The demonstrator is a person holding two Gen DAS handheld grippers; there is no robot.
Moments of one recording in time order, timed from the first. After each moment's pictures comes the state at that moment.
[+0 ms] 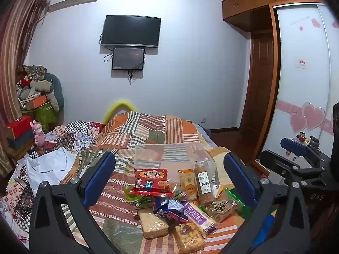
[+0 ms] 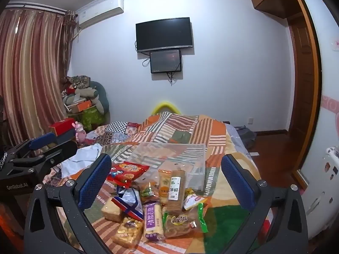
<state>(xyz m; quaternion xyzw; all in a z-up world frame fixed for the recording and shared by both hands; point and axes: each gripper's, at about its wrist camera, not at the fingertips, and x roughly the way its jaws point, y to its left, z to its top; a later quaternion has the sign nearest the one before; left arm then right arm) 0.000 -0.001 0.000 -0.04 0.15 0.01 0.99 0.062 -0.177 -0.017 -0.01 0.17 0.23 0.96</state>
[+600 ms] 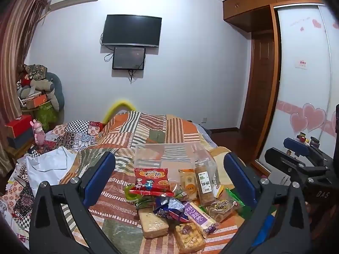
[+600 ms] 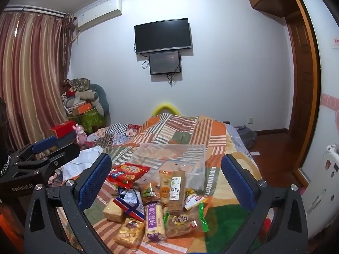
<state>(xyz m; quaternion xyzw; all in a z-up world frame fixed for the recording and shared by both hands) 0.001 0.001 -0.004 -0.05 0.15 0.01 0.99 0.057 -0.180 -0.014 0.01 0.16 0.23 0.96</state>
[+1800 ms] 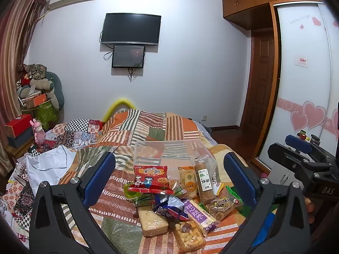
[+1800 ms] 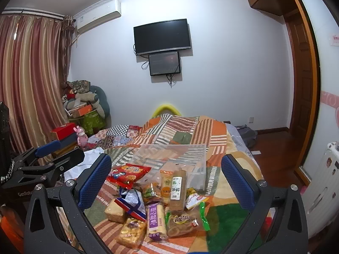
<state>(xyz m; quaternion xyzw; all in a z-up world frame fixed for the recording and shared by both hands) 0.002 -0.001 -0.007 -0.05 0.16 0.01 0.99 0.055 -0.182 -0.013 0.01 0.16 0.23 0.96</state>
